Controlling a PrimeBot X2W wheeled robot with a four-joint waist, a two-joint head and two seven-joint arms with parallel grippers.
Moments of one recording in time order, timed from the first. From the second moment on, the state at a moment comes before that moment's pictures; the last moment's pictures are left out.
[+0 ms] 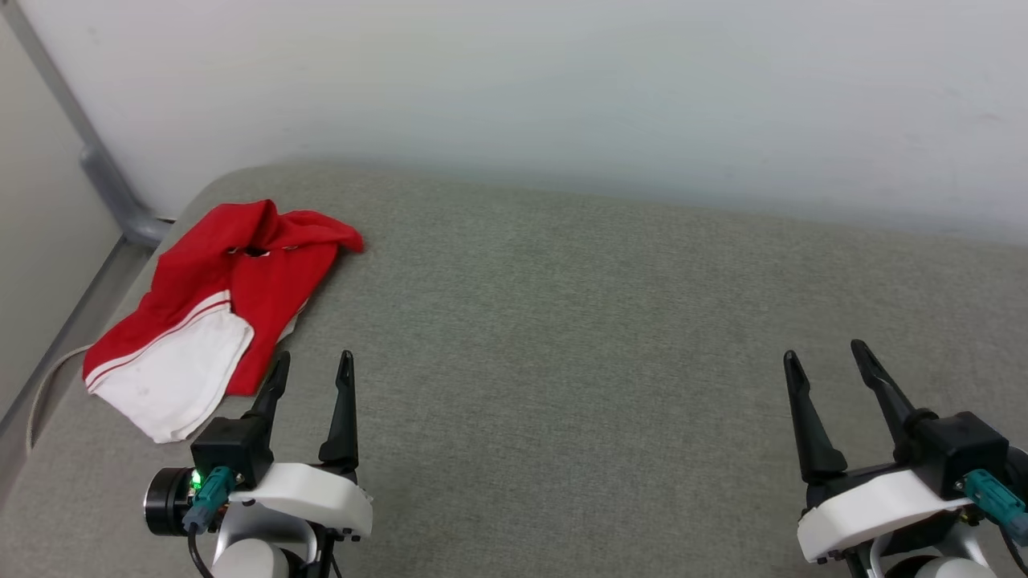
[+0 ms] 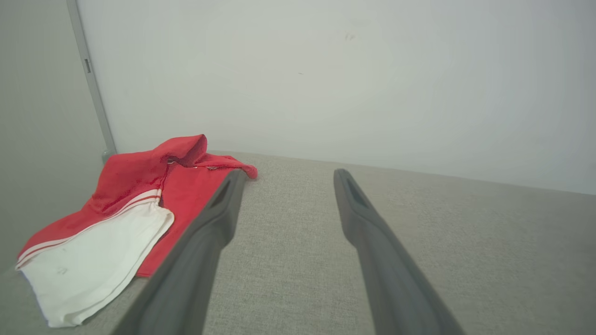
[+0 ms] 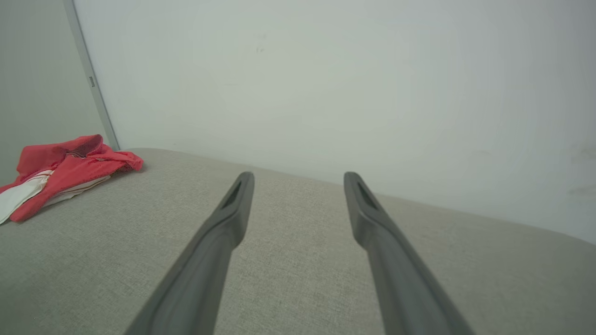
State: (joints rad) left arm -0.13 0.08 -0.03 0.25 -0.16 -0.06 -0.26; right arm 0.00 -0.05 -0.02 -0.06 0.05 0.13 -0.07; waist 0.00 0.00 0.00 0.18
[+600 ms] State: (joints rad) left arm -0.13 0.06 0.01 0.24 -0.18 -0.08 -0.26; right arm -0.01 -0.05 0.04 -0.06 0.06 0.13 -0.06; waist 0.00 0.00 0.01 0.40
